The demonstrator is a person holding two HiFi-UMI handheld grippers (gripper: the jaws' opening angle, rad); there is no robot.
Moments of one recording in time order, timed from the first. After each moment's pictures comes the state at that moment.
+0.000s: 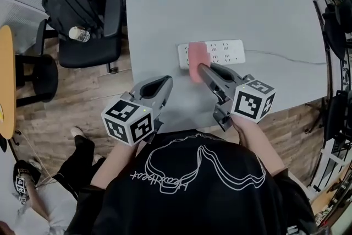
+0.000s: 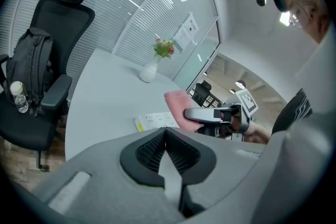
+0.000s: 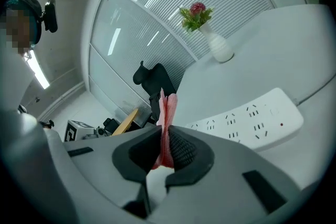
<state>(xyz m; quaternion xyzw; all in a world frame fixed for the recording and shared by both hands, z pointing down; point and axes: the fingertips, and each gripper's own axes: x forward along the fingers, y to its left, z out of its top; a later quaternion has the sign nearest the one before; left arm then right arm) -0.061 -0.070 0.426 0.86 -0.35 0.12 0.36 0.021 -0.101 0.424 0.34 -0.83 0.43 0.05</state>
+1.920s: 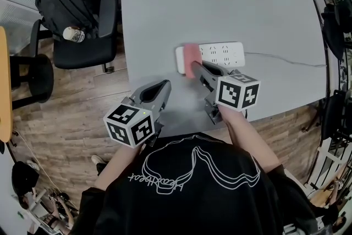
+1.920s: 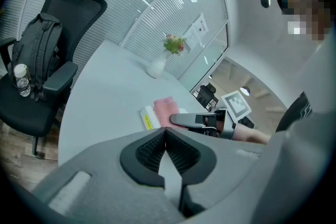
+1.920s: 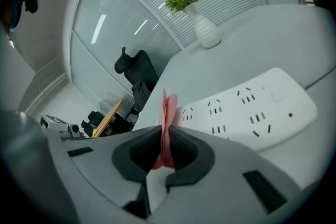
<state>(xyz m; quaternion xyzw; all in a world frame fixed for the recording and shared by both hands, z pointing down) -0.059 -0.072 0.458 0.83 -0.37 0.11 0.40 0.021 -0.123 0.495 0.38 -0.80 0.45 0.12</state>
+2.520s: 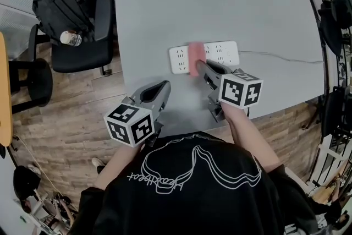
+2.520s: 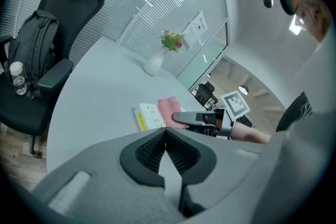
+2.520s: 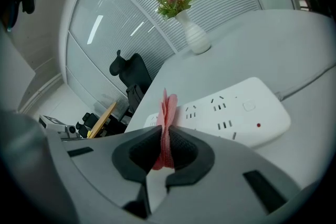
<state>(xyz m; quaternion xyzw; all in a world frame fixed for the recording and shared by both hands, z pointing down) -0.046 -0.073 0.462 0.84 -0.36 0.11 0.40 0.051 -0.127 0.499 0.41 -0.78 0.45 0.12</state>
